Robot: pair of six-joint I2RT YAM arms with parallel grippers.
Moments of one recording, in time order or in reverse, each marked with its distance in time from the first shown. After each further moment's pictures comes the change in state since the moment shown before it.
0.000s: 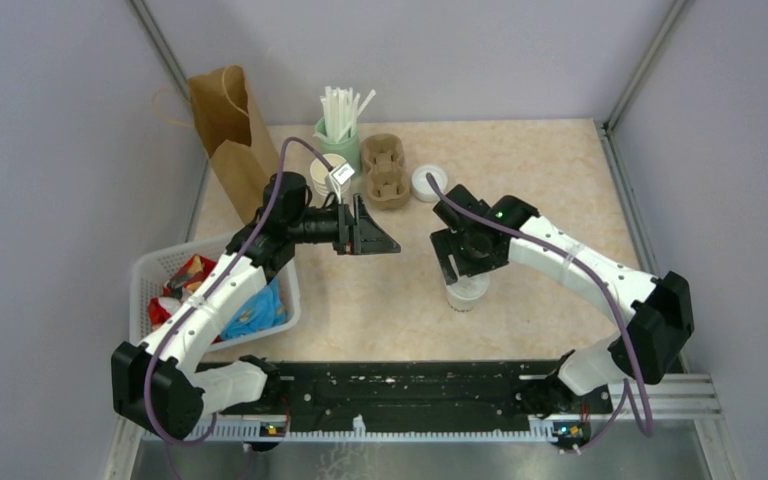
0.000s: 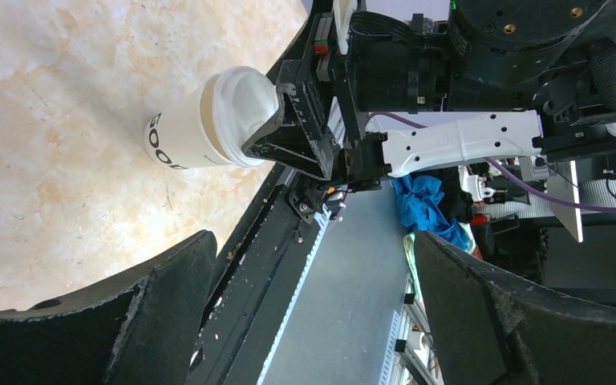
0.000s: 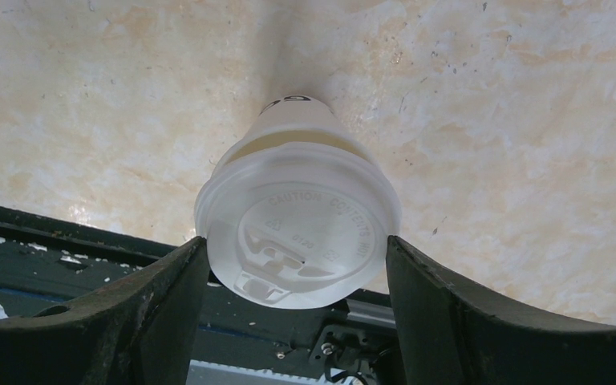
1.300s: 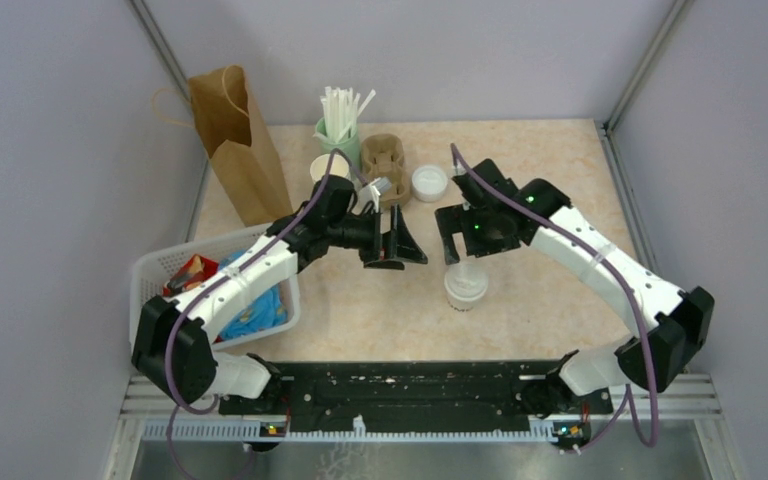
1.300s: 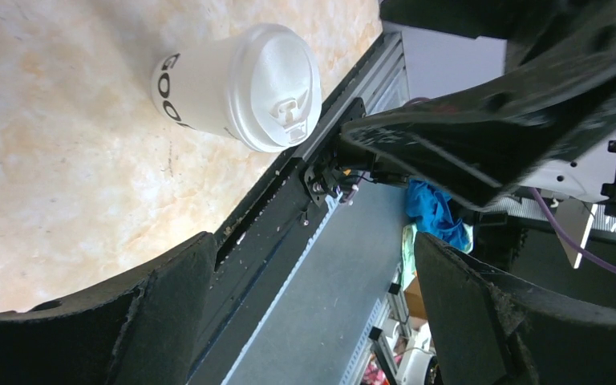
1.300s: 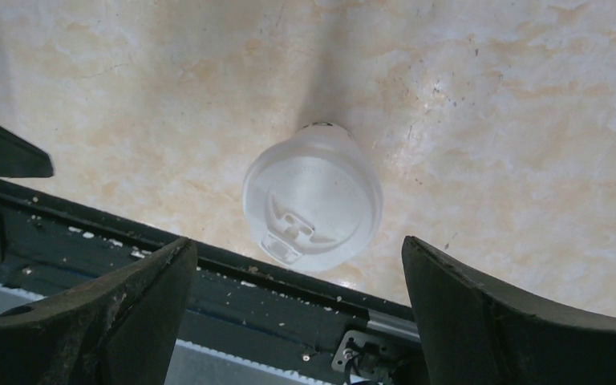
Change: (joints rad) left arm -0.168 0.199 0.079 -0.105 -0.166 -0.065; right arm -0.107 -0.062 0.113 -0.020 -0.113 -0.029
